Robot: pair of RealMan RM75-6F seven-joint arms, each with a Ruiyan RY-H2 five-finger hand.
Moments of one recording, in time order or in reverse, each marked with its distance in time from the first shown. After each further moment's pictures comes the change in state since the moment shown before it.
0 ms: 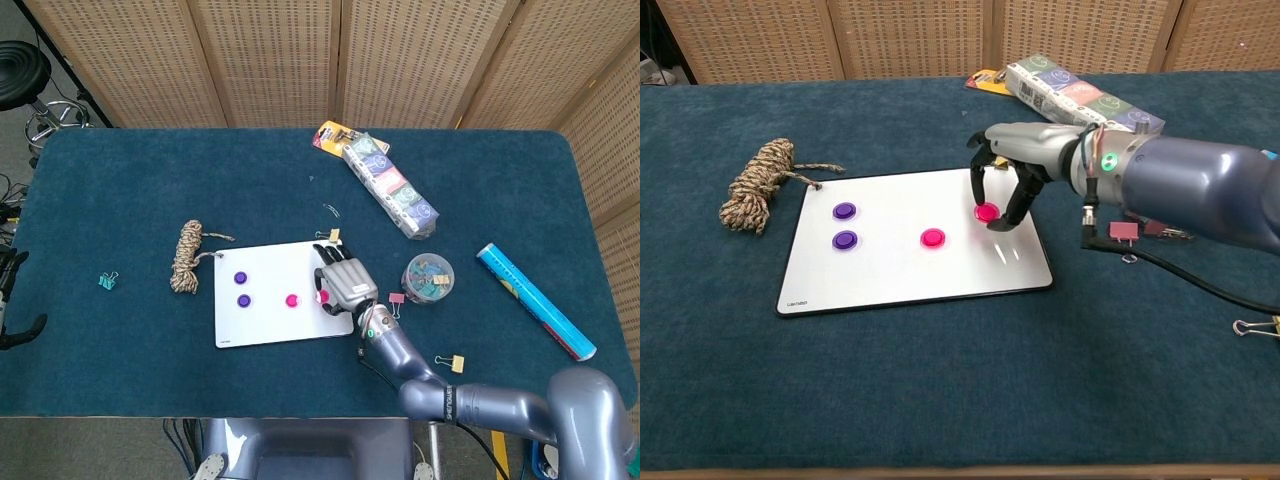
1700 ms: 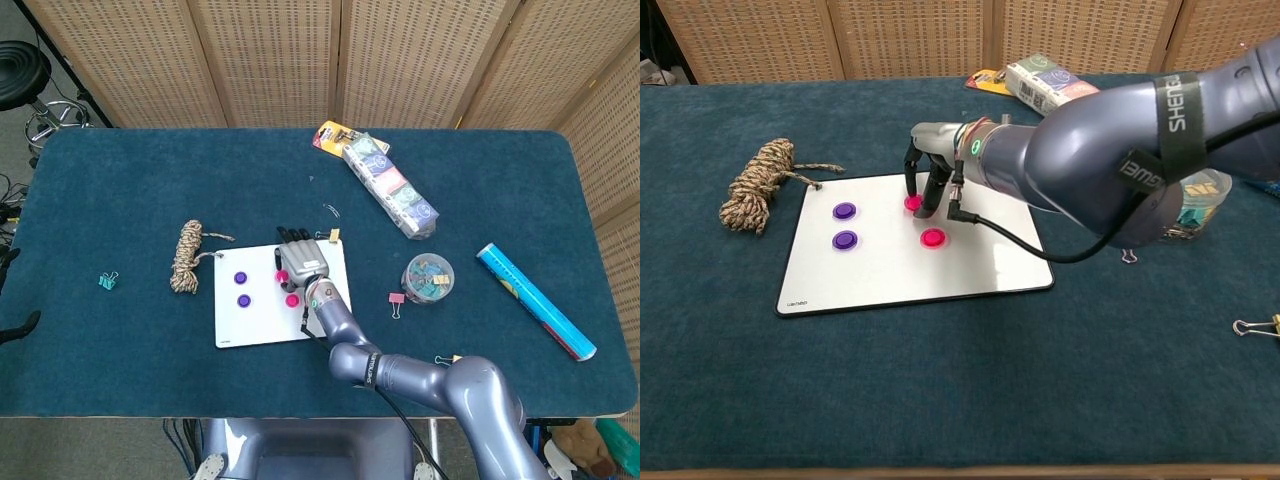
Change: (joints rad) left arm -0.010 0.028 -0.013 0.012 -0.035 -0.050 -0.056; right arm 0.328 -0.257 0.074 0.468 0.280 -0.149 -0.003
